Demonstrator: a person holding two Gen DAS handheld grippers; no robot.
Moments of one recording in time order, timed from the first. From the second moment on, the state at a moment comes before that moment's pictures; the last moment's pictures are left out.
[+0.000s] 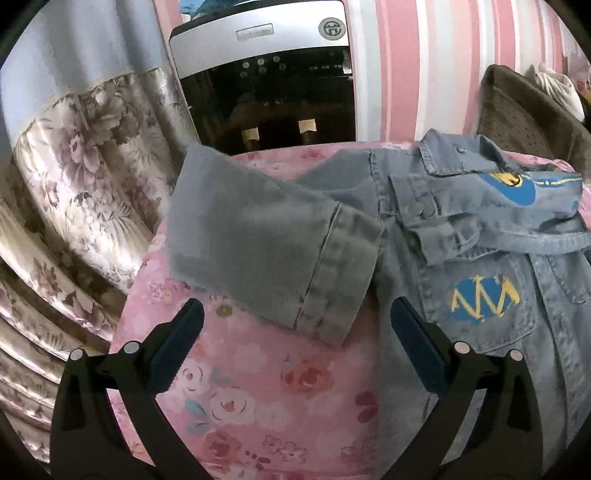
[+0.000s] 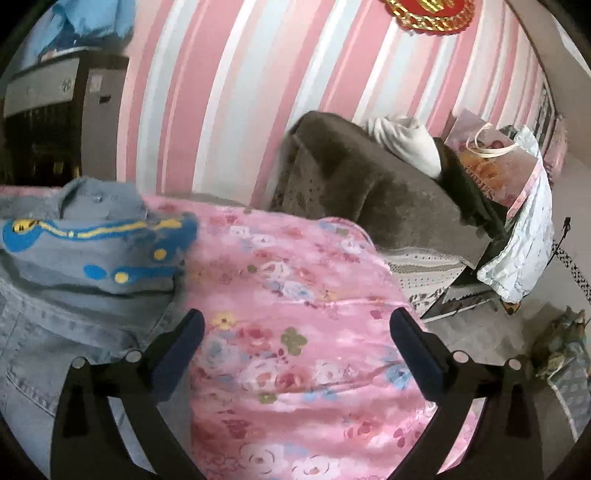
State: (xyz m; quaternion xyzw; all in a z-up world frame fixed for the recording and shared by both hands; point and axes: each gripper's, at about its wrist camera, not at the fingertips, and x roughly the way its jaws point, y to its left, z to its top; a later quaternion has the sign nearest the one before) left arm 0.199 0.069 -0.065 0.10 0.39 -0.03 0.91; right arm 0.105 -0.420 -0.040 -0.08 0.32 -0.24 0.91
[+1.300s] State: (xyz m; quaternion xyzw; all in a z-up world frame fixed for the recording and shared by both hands) left arm 0.274 0.307 0.059 -0.10 0.32 0.08 0.94; right arm 0.156 -0.411 -0.043 0.12 0.34 -0.07 0.93
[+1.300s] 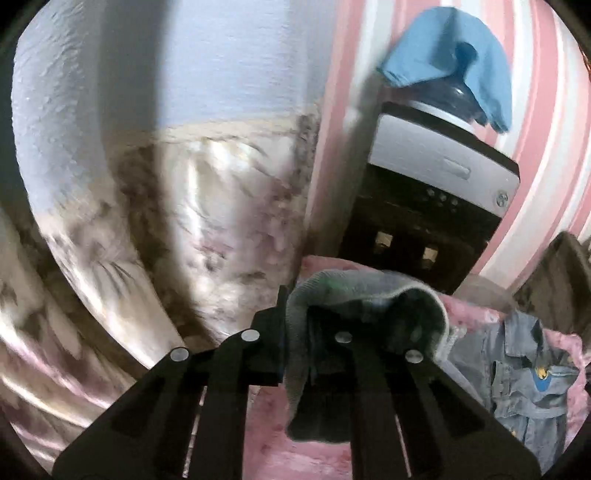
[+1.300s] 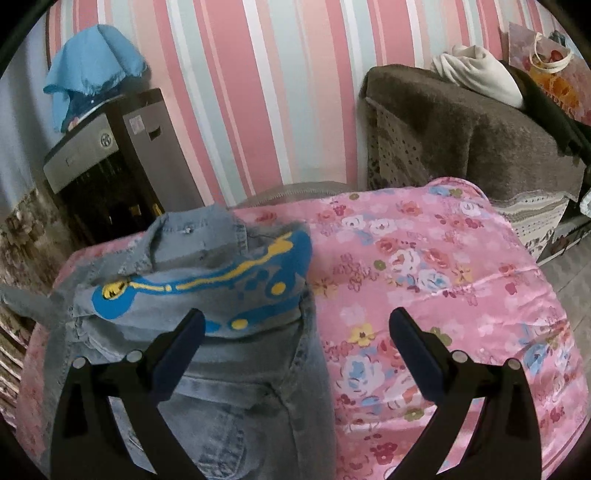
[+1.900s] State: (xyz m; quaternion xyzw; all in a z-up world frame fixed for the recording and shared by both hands) left arm 0.162 0.379 -0.048 -0.03 0.40 0.07 0.92; right arm 0.158 -0.420 -0.061 0.12 0.37 -0.08 0.92
